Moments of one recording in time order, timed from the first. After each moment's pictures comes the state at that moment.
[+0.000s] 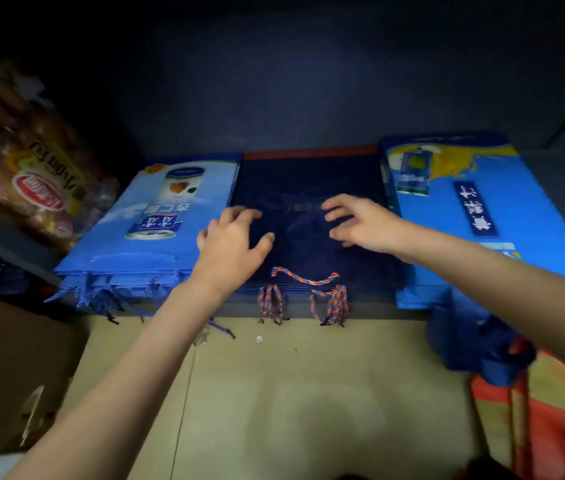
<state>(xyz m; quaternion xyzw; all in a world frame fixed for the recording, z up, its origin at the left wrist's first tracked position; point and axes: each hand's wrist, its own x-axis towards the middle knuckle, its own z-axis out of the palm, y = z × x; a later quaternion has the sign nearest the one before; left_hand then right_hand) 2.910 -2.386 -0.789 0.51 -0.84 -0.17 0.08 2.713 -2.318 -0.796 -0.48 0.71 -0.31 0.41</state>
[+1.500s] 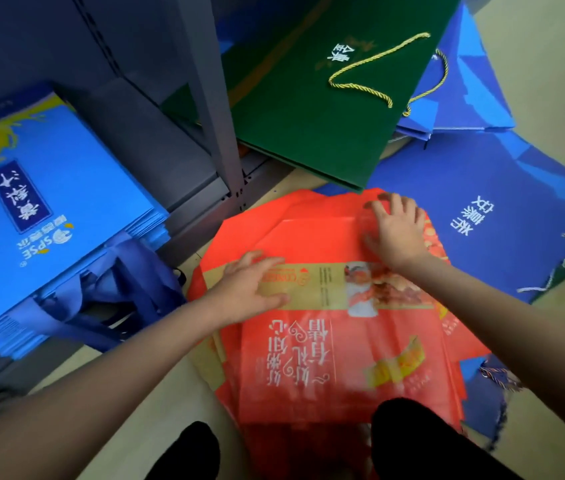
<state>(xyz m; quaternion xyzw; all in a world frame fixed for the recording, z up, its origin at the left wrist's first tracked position) 2.594 -2.062 -0.911 0.02 -0.92 -0.28 -0.26 2.479 -1.829 -0.923 -0.12 0.99 -0.04 0.07</state>
